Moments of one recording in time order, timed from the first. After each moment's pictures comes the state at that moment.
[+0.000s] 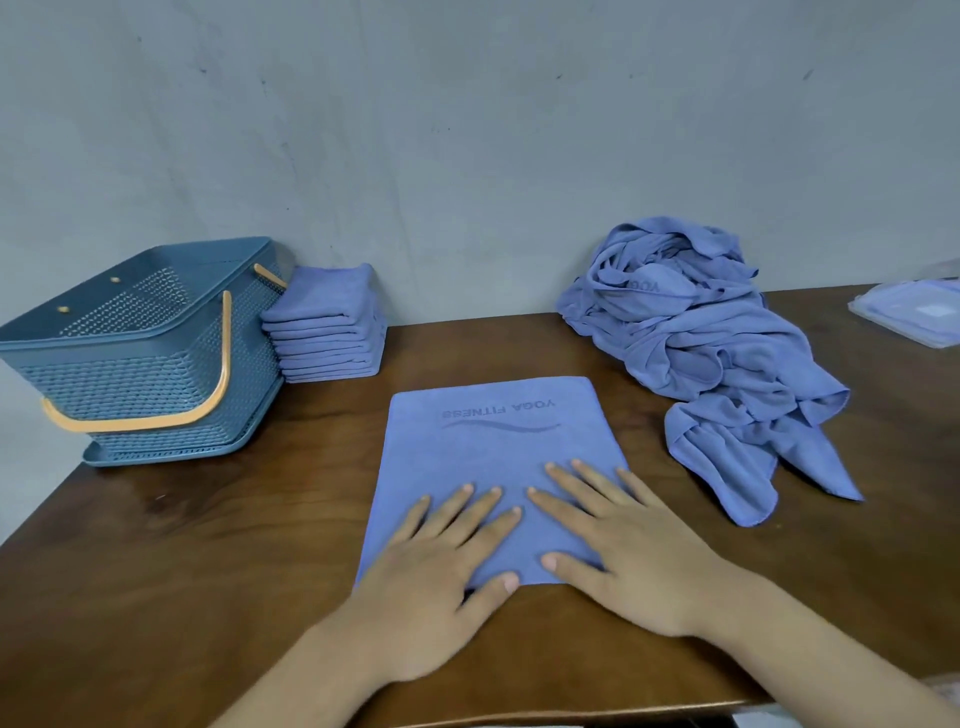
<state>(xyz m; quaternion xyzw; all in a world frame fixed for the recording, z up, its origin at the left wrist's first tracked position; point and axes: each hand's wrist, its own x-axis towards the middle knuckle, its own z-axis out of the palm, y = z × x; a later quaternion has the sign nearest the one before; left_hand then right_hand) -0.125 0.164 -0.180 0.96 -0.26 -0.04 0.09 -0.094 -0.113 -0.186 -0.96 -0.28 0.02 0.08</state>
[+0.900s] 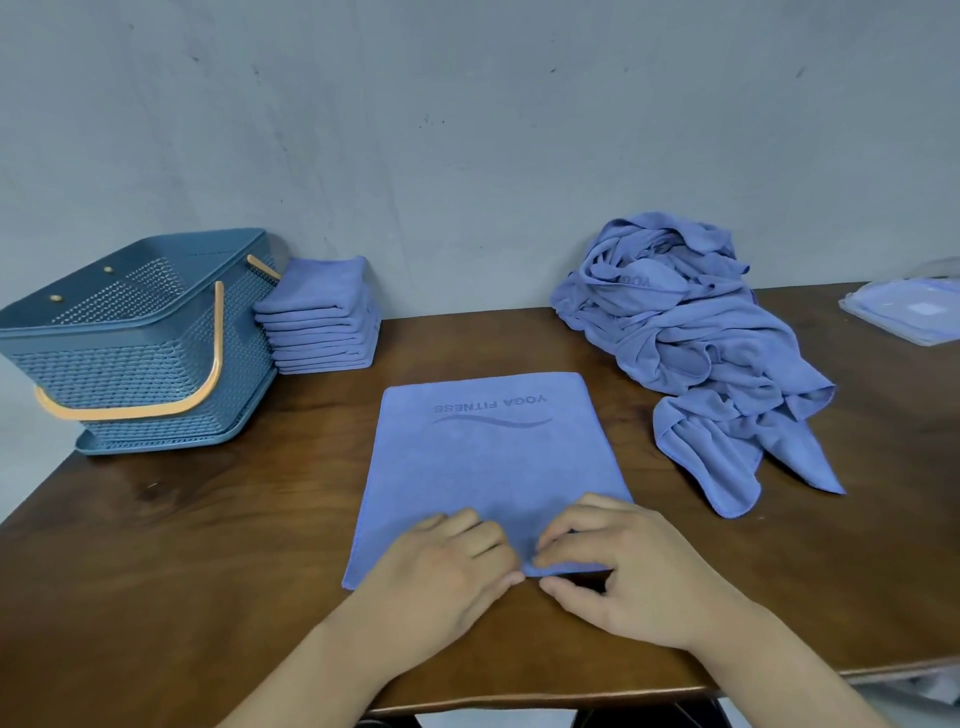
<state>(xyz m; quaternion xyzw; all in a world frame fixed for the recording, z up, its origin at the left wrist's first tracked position) -0.136 0.145 -0.173 0.90 -0.39 0.21 0.03 -0.120 -0.118 -0.185 -0.89 -0.37 -0.11 0.26</state>
